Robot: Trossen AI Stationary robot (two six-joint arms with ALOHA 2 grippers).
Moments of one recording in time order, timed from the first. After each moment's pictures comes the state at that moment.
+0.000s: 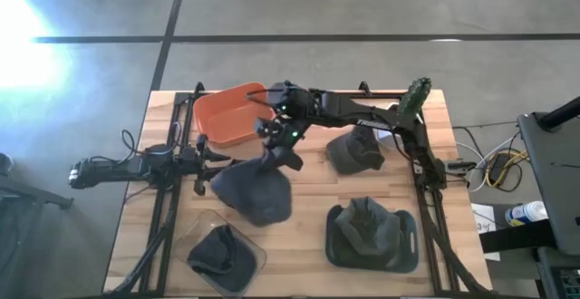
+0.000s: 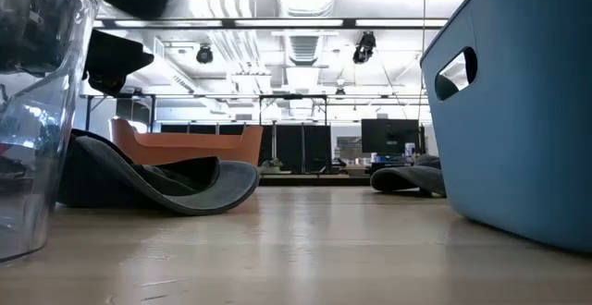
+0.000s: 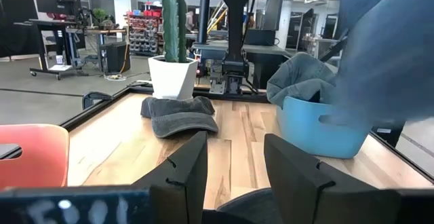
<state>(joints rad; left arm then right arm) 0.03 0.05 0.01 0.02 -0.03 -0.06 -0.11 2.12 2.34 -0.72 -0.88 0.41</state>
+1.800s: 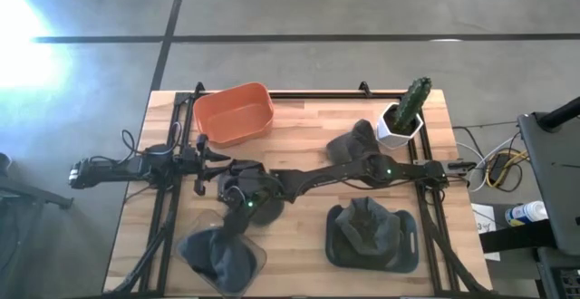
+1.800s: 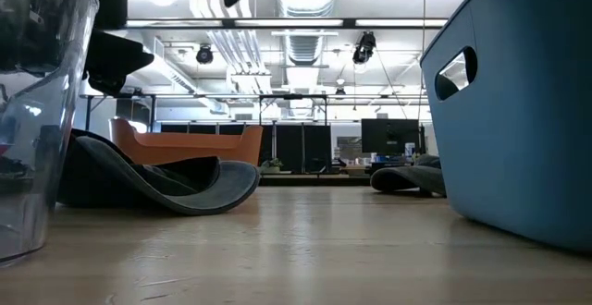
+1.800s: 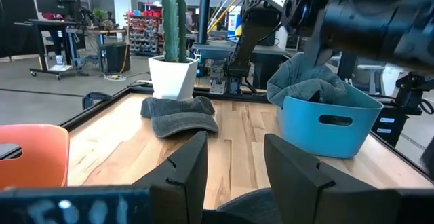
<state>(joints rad) 0.03 0.05 0.01 0.02 -0.03 -0.06 0.16 2.54 2.31 0.11 -0.68 1.25</state>
